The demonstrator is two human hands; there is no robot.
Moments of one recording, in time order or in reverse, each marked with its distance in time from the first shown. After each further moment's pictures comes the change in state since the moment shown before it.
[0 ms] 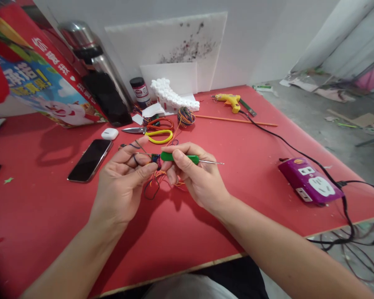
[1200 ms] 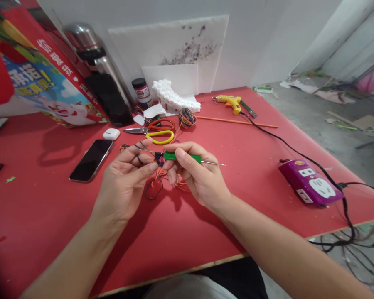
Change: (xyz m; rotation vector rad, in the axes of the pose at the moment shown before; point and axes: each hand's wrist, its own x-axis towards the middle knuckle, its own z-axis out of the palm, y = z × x) left_hand 0.004 0.001 -0.002 -0.020 -0.041 -0.024; right_hand 0.002 -0.002 -0.001 -0.018 0.009 0.014
